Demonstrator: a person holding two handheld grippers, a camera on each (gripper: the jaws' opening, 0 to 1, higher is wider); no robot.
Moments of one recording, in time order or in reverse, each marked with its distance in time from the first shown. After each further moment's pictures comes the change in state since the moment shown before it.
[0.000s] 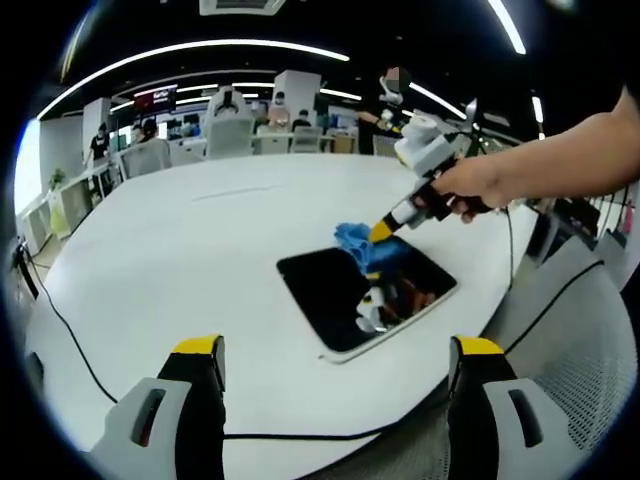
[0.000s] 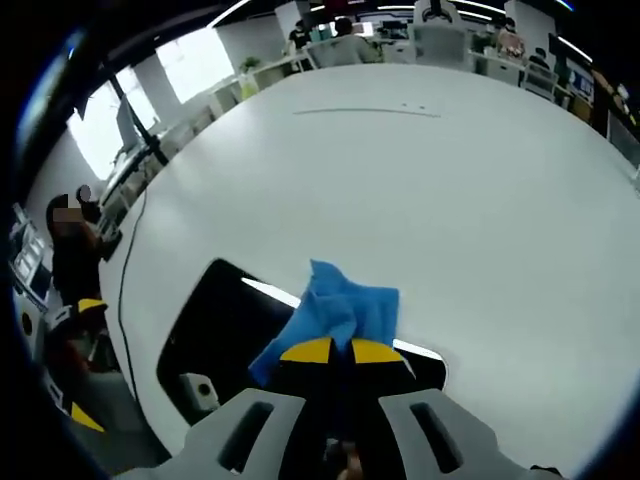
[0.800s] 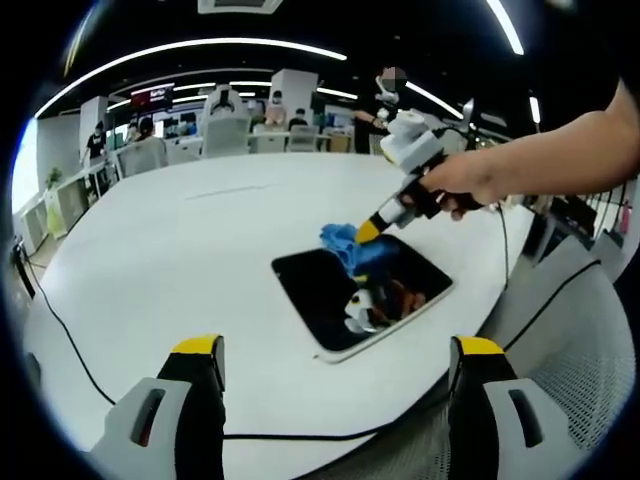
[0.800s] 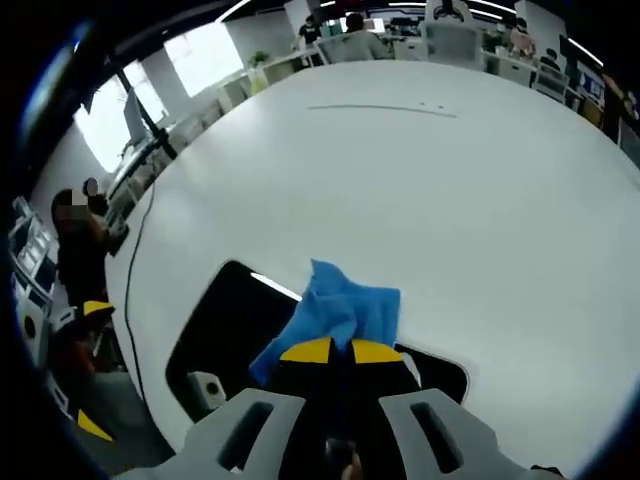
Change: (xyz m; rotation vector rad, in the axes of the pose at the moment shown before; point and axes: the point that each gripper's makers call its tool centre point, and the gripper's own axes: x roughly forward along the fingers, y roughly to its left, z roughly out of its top) left arm 0.001 -0.004 -0.001 -0.002 0.004 -0.020; right arm 0.006 0.012 0.004 0.014 0.039 0.059
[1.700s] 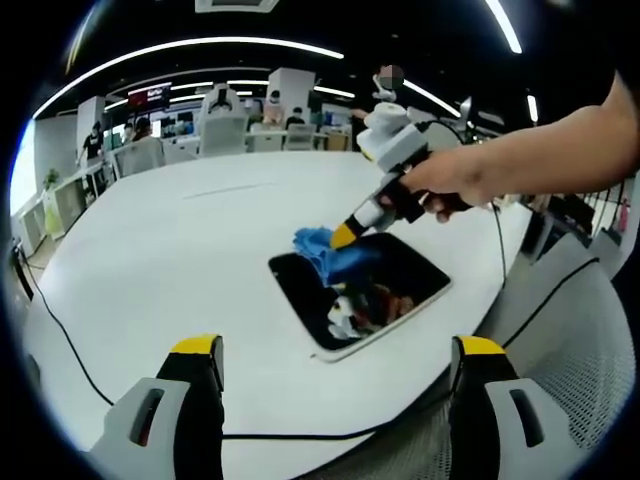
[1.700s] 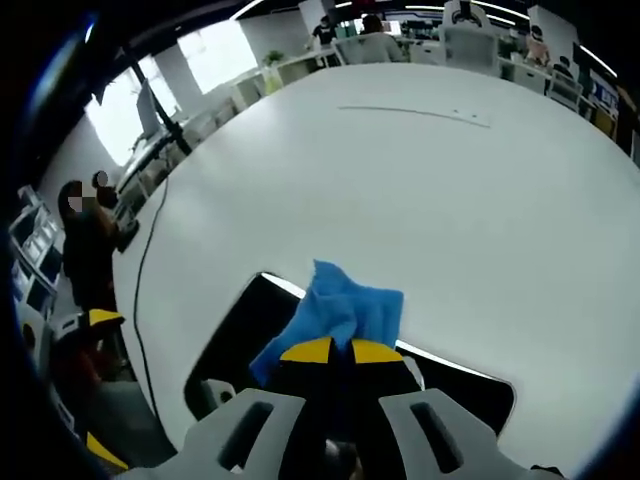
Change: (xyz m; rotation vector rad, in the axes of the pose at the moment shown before) left arm 0.001 -0.003 0.000 0.006 0.005 -0.011; right arm 0.015 0.035 0.011 -0.035 -0.006 0.044
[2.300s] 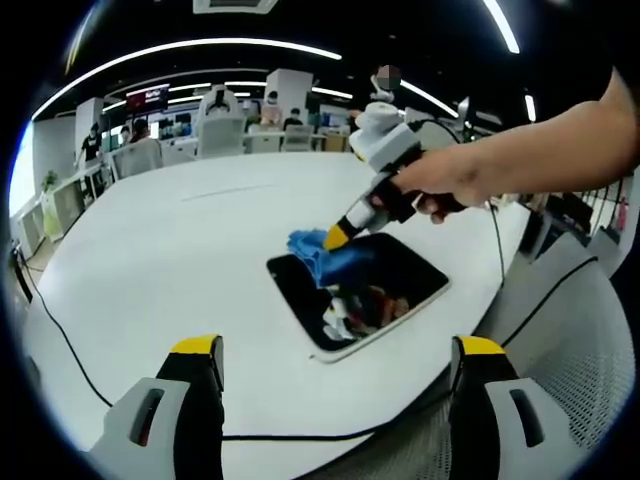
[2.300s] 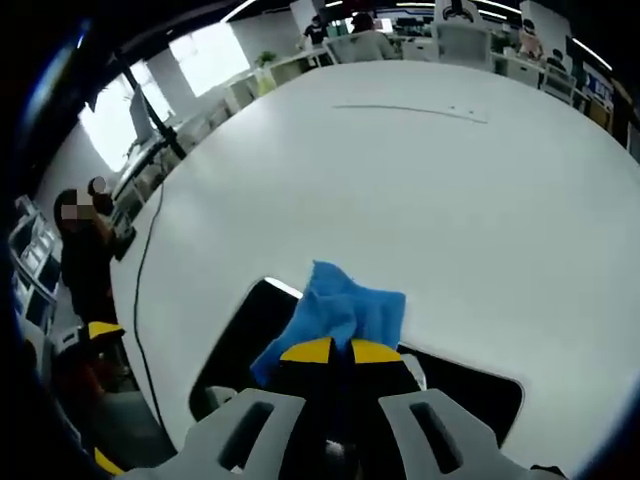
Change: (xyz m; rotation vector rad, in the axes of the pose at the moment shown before) left arm 0.000 -0.001 0.000 0.007 0.001 -0.007; right arm 0.005 0.008 0.004 0.023 0.002 -0.008
